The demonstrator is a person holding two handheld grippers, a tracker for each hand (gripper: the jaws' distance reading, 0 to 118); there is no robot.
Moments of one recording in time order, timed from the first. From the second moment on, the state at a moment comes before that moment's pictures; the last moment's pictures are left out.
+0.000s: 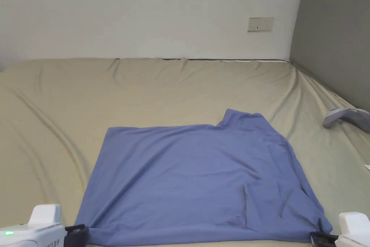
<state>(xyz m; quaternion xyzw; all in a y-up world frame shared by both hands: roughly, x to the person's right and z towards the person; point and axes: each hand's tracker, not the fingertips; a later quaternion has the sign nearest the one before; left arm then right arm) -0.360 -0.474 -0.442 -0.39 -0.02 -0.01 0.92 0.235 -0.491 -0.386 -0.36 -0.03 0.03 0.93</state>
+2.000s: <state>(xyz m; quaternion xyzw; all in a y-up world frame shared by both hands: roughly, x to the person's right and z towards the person) -0.366 -0.481 -0.453 -0.40 -0.08 0.02 0.91 0.169 -0.384 -0.362 -0.13 -0.01 0.04 0.99</state>
